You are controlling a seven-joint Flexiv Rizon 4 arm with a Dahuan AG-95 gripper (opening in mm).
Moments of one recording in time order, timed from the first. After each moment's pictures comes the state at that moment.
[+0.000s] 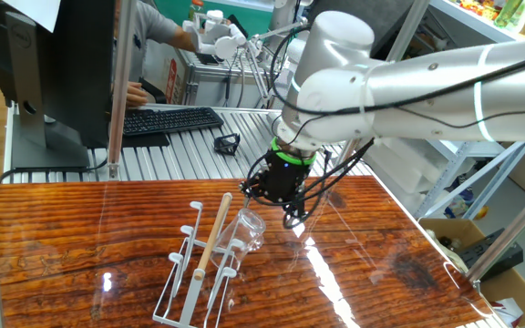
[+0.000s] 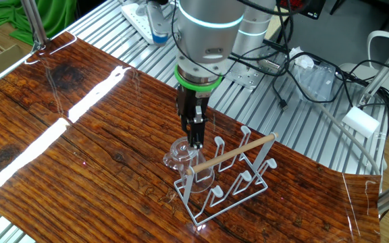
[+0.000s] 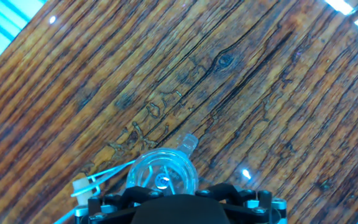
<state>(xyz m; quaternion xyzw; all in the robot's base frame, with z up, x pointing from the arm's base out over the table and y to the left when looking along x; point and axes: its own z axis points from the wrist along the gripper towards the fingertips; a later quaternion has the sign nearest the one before) 0.532 0.055 0.182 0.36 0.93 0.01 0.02</state>
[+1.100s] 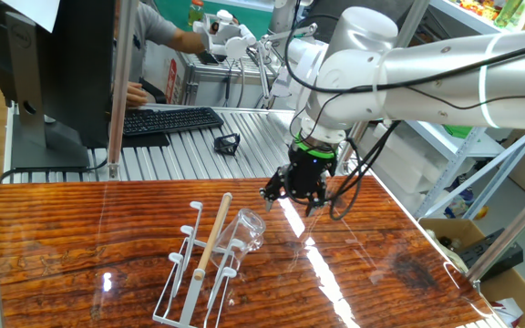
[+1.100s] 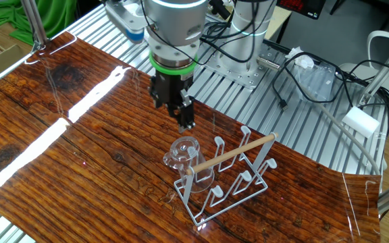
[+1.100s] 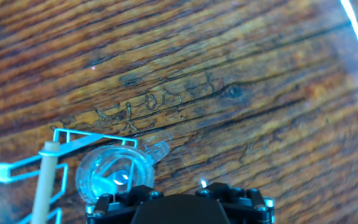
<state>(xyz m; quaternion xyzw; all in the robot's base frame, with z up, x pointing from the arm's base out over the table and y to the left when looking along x) 0.530 0.008 0.189 0.13 0.99 0.00 0.00</state>
